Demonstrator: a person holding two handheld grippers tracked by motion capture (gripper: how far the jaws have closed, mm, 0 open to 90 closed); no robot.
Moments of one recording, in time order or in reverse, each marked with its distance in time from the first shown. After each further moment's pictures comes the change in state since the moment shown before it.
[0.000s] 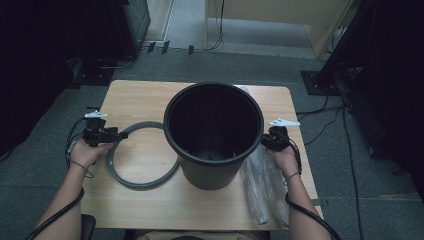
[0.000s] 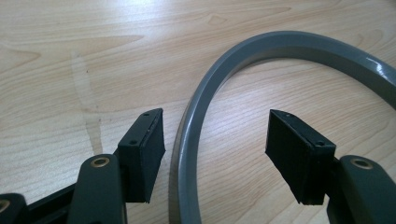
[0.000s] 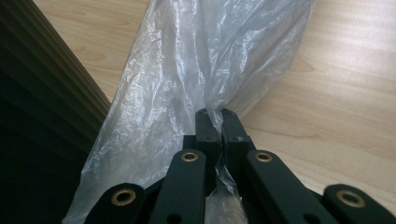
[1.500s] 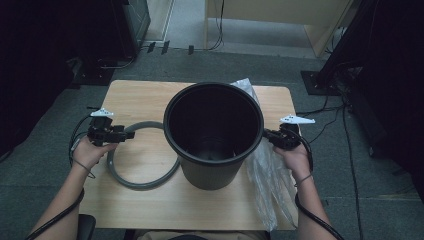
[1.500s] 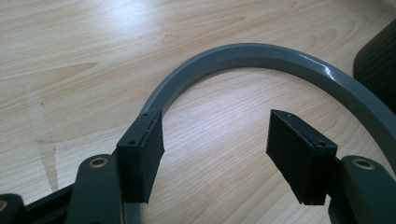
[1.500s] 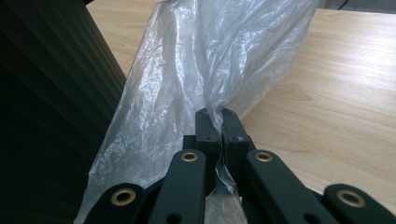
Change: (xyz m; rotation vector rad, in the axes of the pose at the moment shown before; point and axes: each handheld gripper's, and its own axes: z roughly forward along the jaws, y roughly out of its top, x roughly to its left) left arm -0.033 0.015 -0.008 0.008 -0.038 0.086; right arm 0.007 0.020 -0.047 -0.056 0.072 0.008
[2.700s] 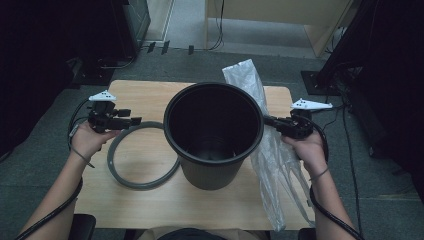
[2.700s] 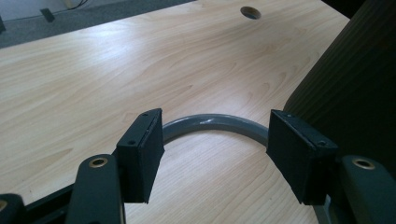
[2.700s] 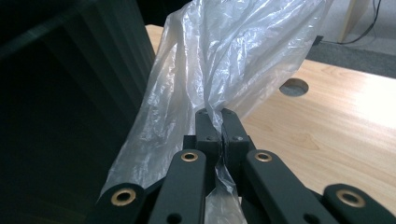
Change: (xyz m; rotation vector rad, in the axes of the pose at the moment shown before) left arm -0.043 0.060 -0.039 -0.090 -0.062 0.099; right arm 0.028 0.059 -0.053 -0.046 0.083 -0.053
